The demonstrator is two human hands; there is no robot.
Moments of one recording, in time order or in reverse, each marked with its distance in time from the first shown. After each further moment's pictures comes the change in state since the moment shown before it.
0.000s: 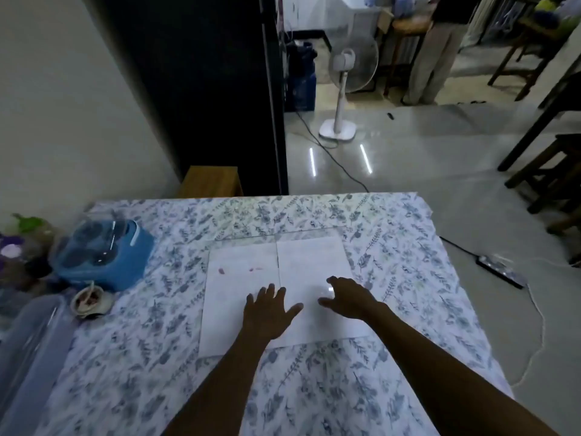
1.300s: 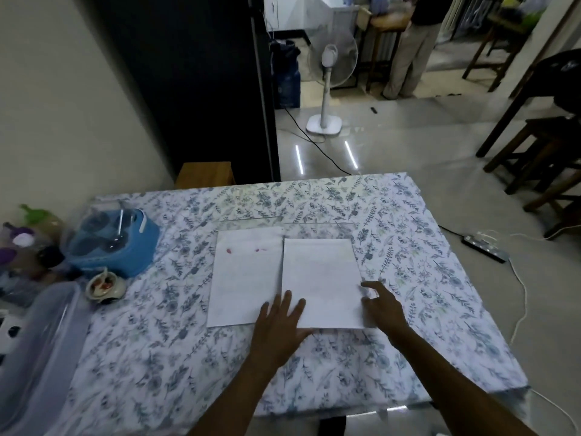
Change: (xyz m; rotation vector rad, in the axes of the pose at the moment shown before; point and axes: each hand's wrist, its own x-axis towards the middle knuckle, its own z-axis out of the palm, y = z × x) left_hand -0.085 -0.038 0.071 0.208 0.310 0.372; right_hand -0.097 0.032 0.088 0.845 0.463 0.267
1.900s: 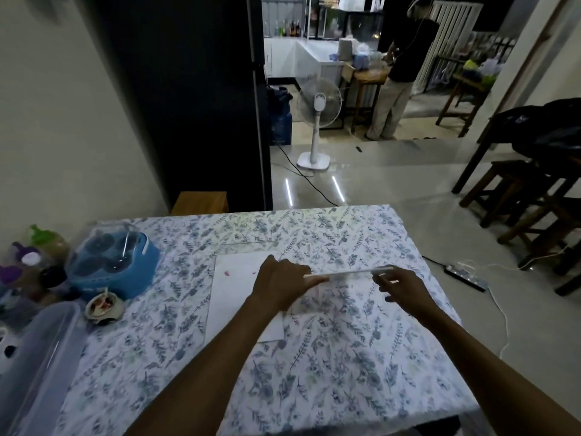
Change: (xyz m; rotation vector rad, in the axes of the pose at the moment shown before) left_hand 0.055 0.006 -0.172 0.320 0.168 0.321; right_hand -0.011 -0.085 -0.090 -0.094 0.009 -0.256
